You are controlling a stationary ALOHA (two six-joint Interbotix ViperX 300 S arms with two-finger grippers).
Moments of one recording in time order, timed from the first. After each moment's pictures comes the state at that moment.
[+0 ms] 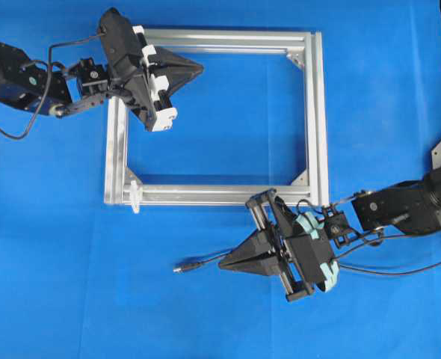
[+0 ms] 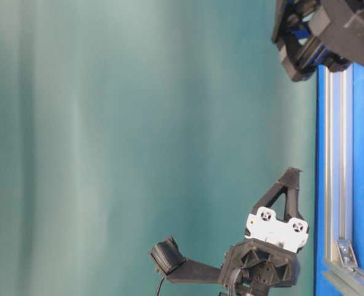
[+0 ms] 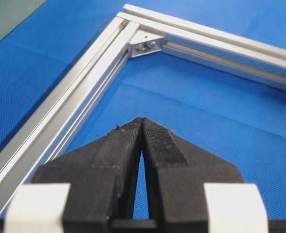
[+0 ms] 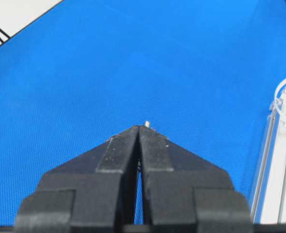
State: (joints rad) left arm 0.28 0.16 0.84 -0.11 -0.78 0.00; right arm 0.28 0.19 0.83 -0.11 -0.78 0.00
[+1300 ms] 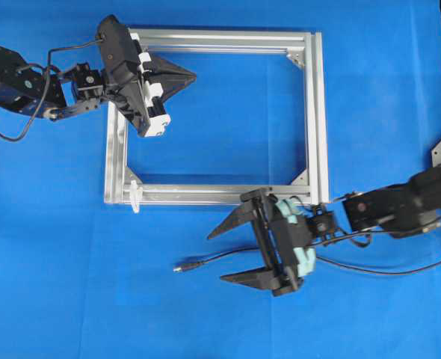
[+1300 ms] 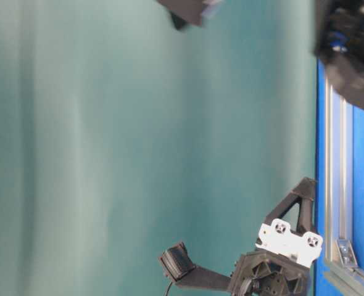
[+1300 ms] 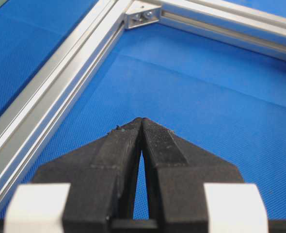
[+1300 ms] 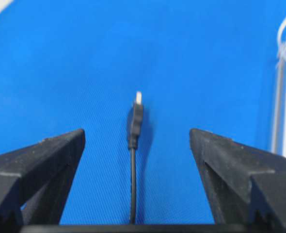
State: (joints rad) left arm 0.28 0.16 0.87 -0.09 -0.76 -0.01; right arm 0.27 0.29 0.78 -0.02 -0.76 0.12
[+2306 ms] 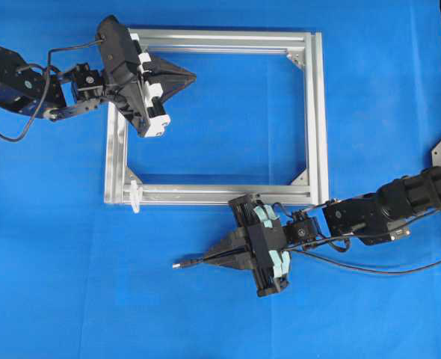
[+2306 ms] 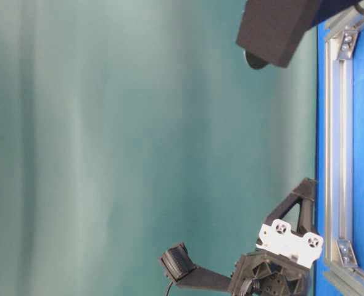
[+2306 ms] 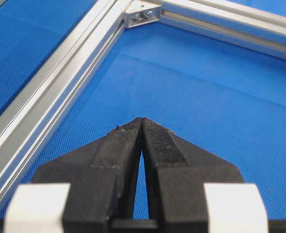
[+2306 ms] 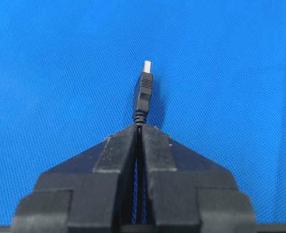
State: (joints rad) left arm 0.28 0.16 0.87 -0.09 -0.76 -0.01; right arm 0.27 0.41 0.72 -0.02 -0.77 0.13
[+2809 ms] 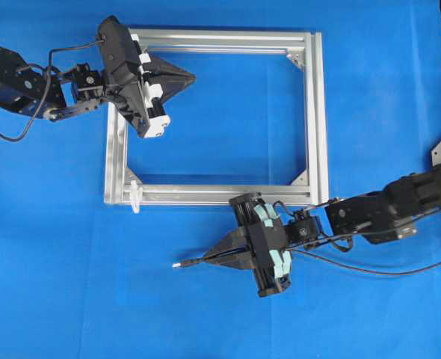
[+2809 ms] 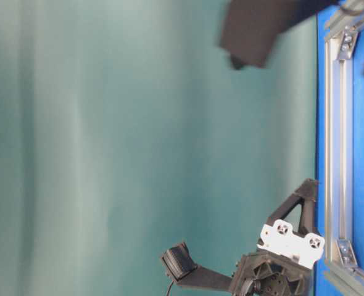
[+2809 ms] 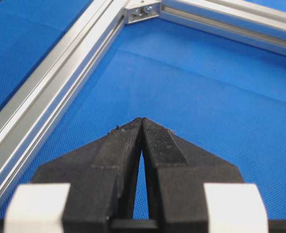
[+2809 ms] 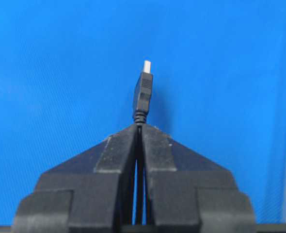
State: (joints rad) left arm 0.28 0.16 0.87 -0.09 -0.75 -0.01; right arm 0.27 0.33 0.72 -0.02 -0.69 0.13
